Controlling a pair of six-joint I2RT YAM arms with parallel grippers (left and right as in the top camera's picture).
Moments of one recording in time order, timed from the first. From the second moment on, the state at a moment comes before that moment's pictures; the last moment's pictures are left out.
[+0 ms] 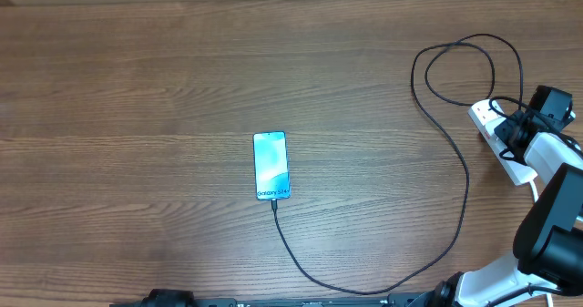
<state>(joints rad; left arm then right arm) -0.09 0.02 1.45 -1.59 -0.23 -0.32 -0.46 1.81 0.99 -0.22 0.19 0.43</state>
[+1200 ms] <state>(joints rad) -0.09 0.02 1.45 -1.60 -0.23 -0.32 -0.46 1.80 1.02 -0.34 0.14 0.43</state>
